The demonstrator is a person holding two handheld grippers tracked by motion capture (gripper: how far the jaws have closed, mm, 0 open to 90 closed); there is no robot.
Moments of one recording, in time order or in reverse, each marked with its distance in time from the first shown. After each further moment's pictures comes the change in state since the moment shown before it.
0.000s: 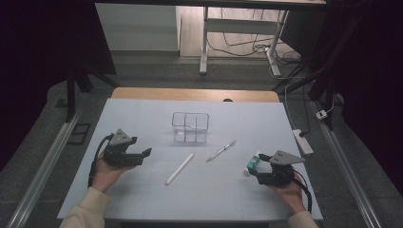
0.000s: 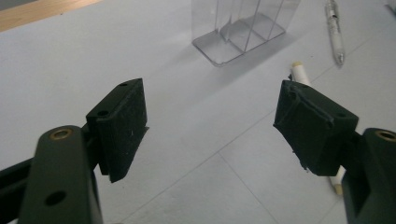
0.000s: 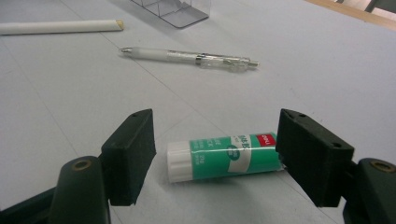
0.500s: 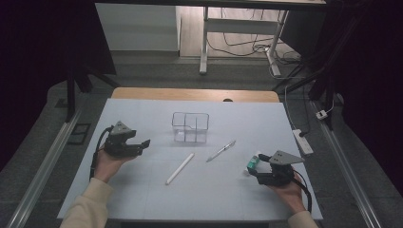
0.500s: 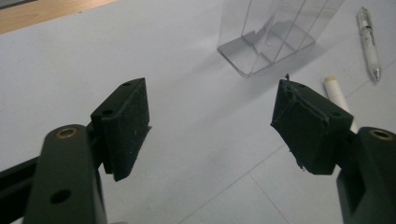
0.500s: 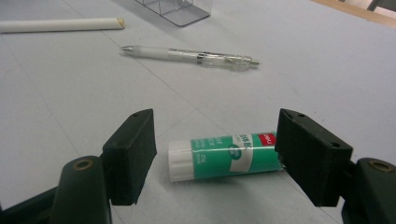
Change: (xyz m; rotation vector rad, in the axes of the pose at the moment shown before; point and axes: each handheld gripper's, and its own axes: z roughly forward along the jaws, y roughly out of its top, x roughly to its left) left arm 0.025 0.011 0.018 0.012 0.023 -0.042; right arm 0.000 0.000 0.000 0.002 0.002 0.000
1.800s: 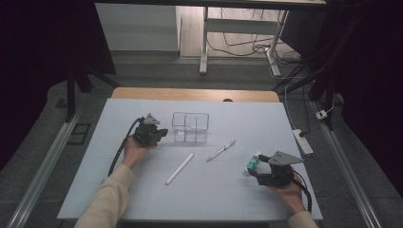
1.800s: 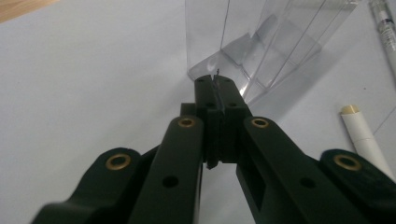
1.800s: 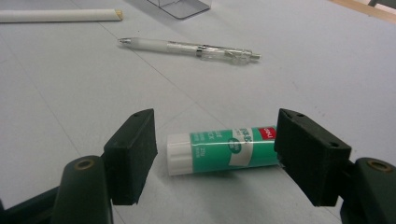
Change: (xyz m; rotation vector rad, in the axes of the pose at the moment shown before) left arm -0.018 0.035 0.083 0.080 -0.072 0.083; right arm 0.000 -0.002 0.001 0.018 -0.006 -0.013
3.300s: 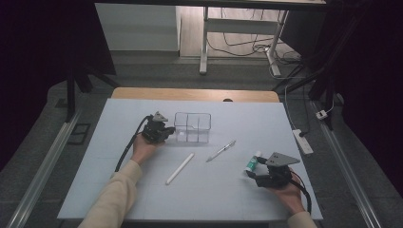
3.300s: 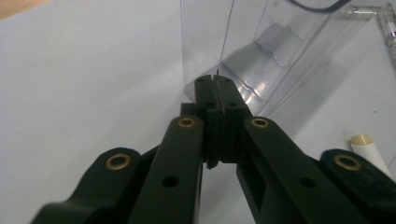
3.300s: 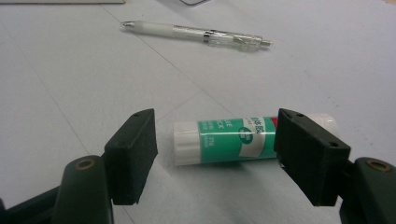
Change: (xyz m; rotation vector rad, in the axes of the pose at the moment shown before) left arm -0.004 0.013 0.025 -0.004 -0.019 -0.004; right arm 0.003 -0.003 0.005 0.048 0.018 -0.013
